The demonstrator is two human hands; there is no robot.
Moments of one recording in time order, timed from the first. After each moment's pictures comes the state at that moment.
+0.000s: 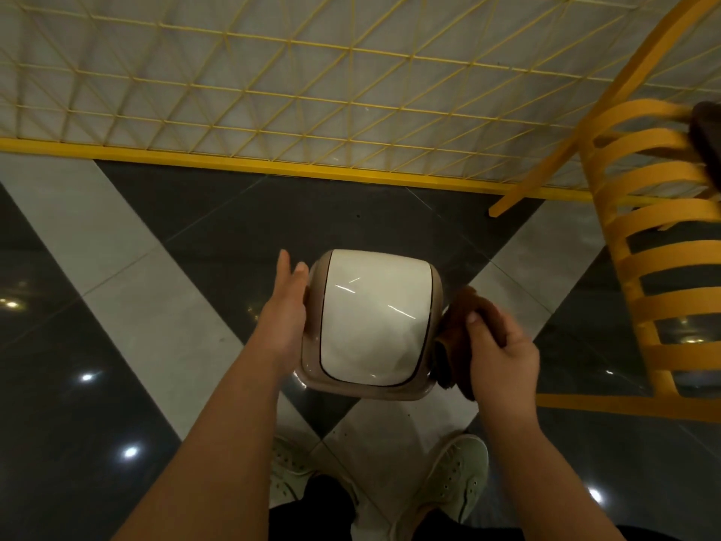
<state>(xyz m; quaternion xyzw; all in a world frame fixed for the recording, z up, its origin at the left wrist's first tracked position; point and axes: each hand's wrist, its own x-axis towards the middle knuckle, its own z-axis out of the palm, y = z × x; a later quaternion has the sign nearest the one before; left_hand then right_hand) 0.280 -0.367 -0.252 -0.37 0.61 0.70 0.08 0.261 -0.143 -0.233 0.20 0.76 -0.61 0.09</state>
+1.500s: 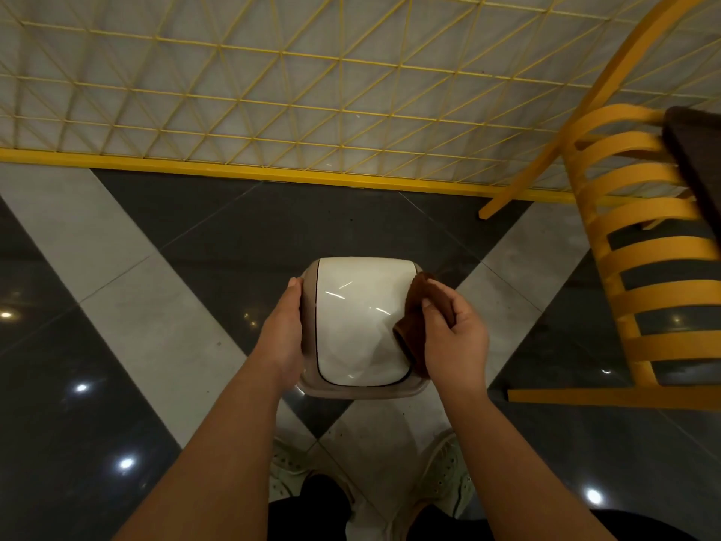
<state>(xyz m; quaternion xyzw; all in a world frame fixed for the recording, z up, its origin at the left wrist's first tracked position) 0.295 -0.351 -0.256 -0.38 0.53 0.75 0.11 0.256 -0.174 -0.242 0.17 0.81 -0.56 0.08</state>
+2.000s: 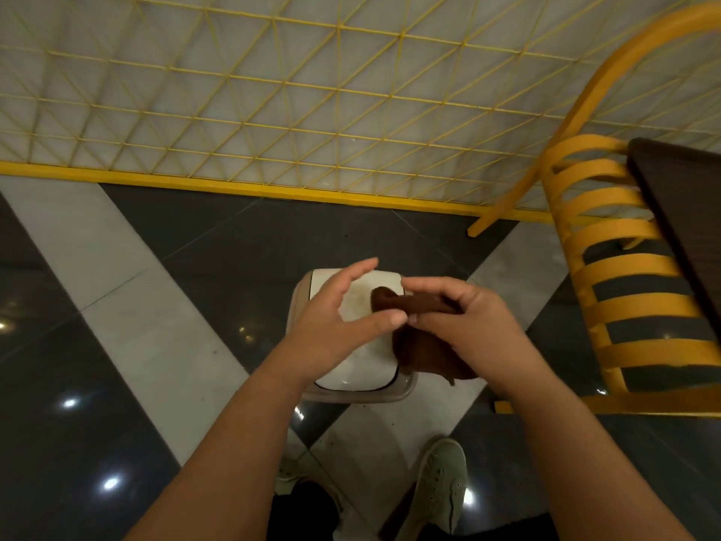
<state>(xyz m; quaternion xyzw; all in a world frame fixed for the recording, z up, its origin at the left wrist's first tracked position) 0.293 -0.317 -0.177 -0.13 0.74 0.65 0.09 0.239 -0.142 -0.138 -0.04 0.81 -0.52 0.28</state>
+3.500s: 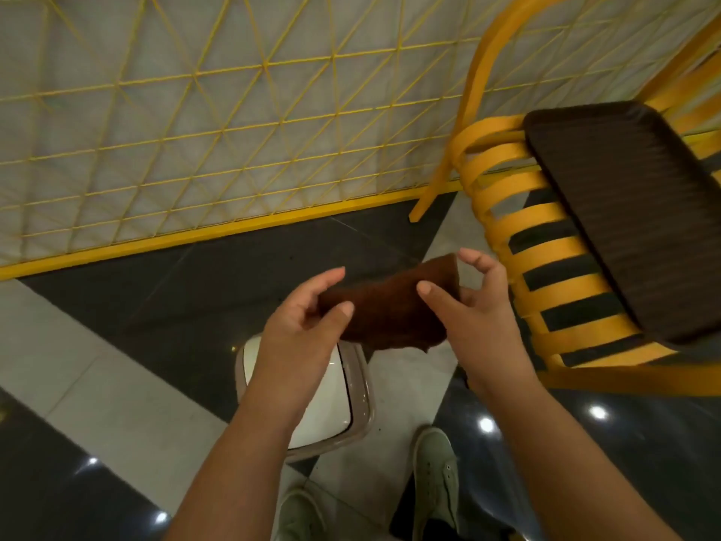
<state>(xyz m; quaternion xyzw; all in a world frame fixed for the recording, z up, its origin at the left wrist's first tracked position) 0.205 -0.261 -0.102 -0.21 0.71 0.67 0.11 0.177 -0.088 -0.103 0.21 0.68 -0.70 0.12</state>
